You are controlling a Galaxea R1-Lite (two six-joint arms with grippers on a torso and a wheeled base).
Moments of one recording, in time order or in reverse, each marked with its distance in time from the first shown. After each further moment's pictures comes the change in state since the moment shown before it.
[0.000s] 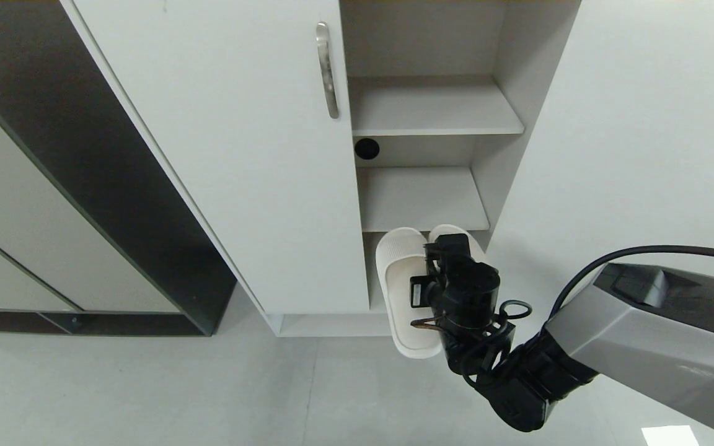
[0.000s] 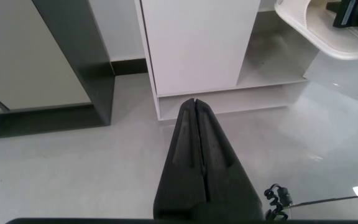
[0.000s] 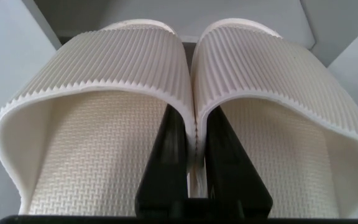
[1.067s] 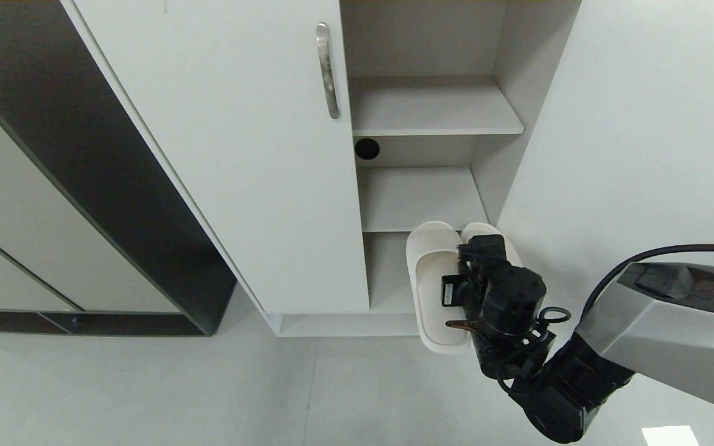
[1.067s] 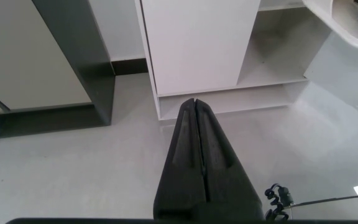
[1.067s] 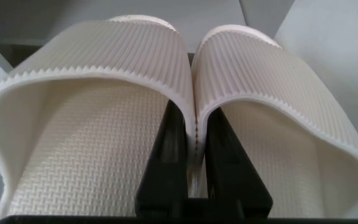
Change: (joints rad) left arm 0.000 0.000 0.000 0.000 -0.001 0.003; right arm -0.078 -0.051 0.176 -0.189 -0.025 -0.080
